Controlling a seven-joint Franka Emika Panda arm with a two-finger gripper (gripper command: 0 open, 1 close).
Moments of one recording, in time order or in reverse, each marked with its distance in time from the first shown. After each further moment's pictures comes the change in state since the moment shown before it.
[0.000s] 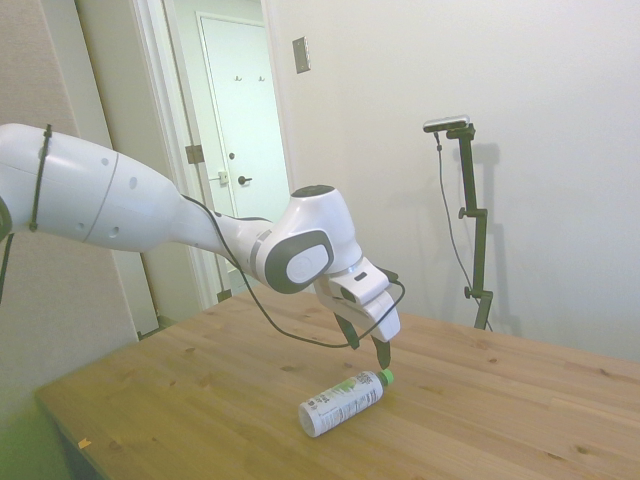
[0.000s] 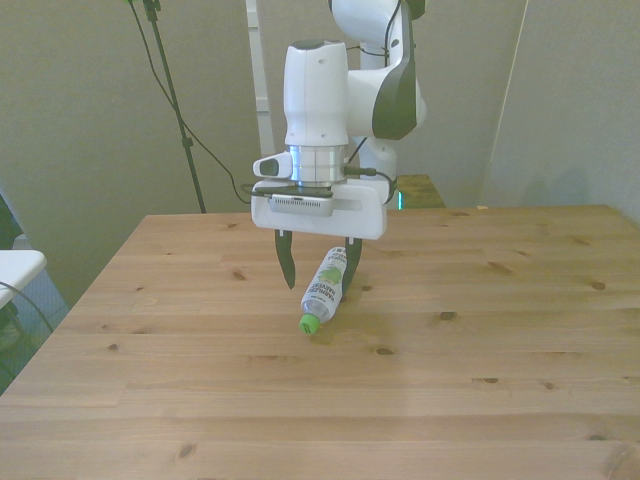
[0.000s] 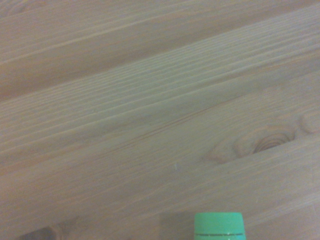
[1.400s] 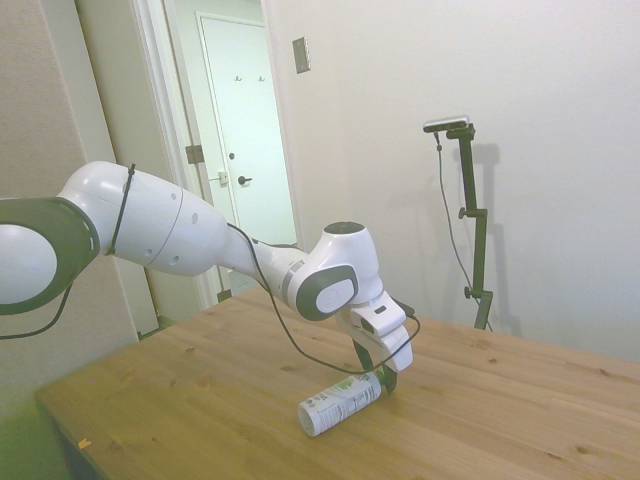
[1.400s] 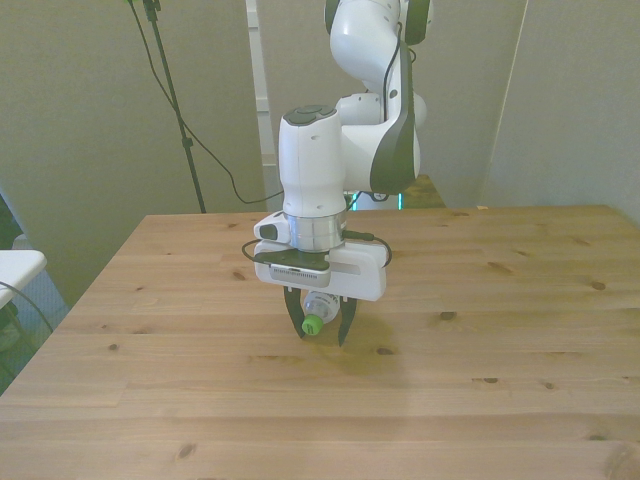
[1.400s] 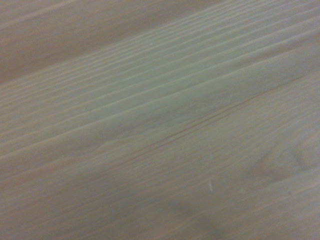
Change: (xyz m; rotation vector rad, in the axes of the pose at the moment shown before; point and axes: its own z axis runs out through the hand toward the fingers) arm 0.000 -0.020 0.066 -0.036 -0.053 0.029
